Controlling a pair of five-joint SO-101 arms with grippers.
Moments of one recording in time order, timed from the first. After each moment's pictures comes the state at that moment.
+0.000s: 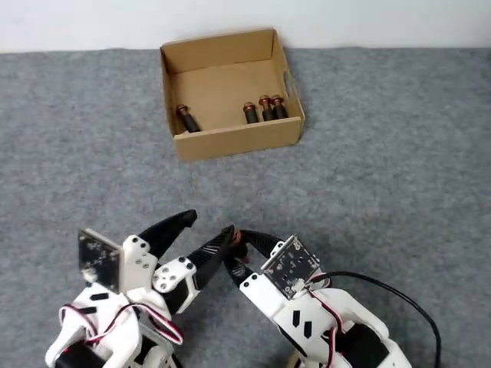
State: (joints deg) left arm 26.5 -103.6 64.7 66.4 19.6; right arm -46.6 -103.3 76.8 54.7 6.5
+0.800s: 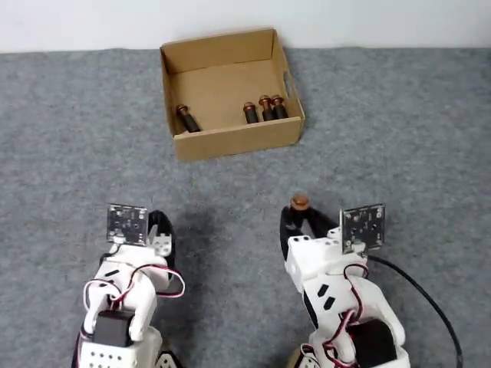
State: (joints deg) left arm 3.8 -103.4 96.6 52.2 9.5; right arm -20.6 -102.2 75.9 59.1 -11.0
